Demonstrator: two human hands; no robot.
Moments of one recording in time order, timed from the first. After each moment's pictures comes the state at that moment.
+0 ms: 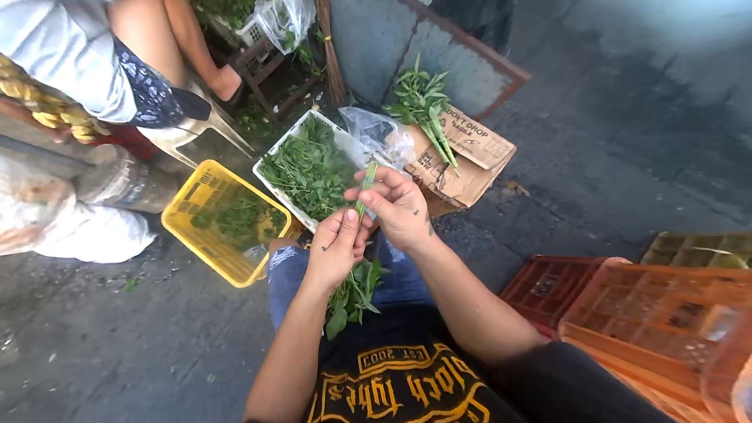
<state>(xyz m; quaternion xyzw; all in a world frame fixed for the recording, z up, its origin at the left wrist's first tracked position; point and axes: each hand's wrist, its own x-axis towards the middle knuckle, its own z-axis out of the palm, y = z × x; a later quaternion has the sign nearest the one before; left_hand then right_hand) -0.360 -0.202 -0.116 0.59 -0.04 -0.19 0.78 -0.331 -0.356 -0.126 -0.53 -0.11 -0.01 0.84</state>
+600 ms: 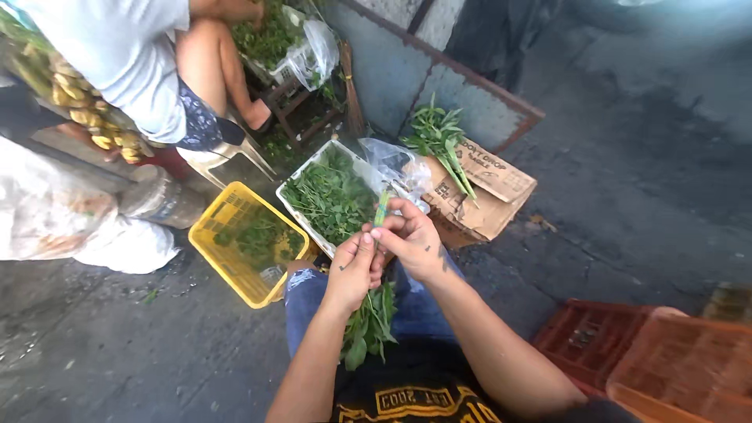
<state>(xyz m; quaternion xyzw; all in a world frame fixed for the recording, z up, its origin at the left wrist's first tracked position) -0.356 -0.195 -0.103 0.57 0.00 -0.20 0.79 -0.331 -0.346 -0.126 -0.57 -0.10 -0.02 0.81</state>
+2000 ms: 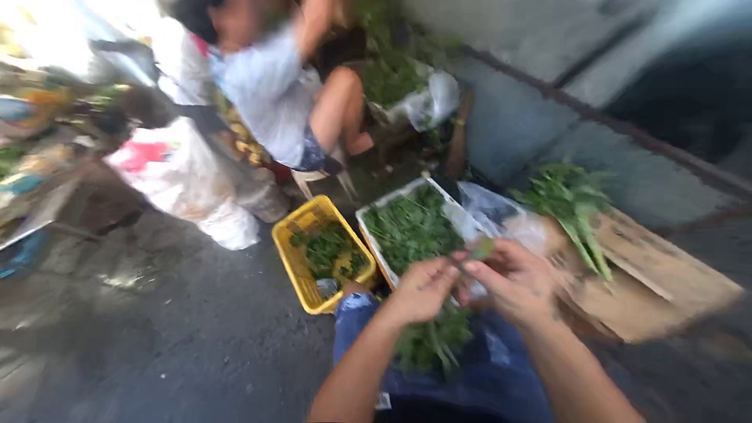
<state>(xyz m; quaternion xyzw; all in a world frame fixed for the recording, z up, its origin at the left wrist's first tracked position) -0.335 -0.174 -0.094 0.71 -0.15 -0.09 0.69 -0.300 -0.343 -0.112 -0.56 -0.23 -0.05 0.79</state>
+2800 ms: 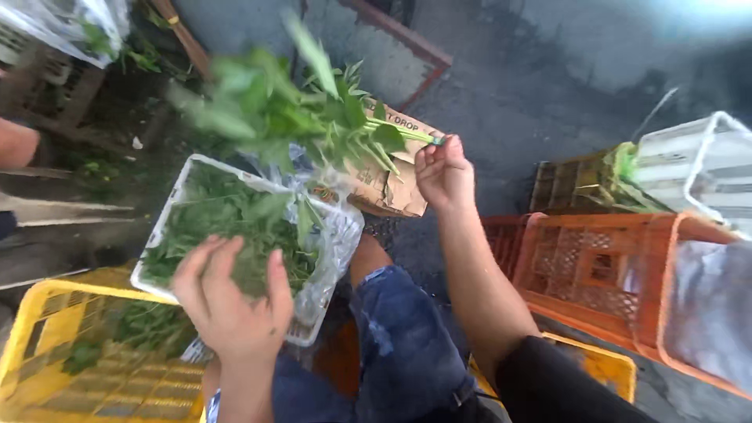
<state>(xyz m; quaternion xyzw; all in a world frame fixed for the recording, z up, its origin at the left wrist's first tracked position) -0.138 -0.232 -0.183 0.90 -0.18 0.21 0.35 -0.161 -0.598 -0.270 -0.37 0.21 -0.27 0.86</state>
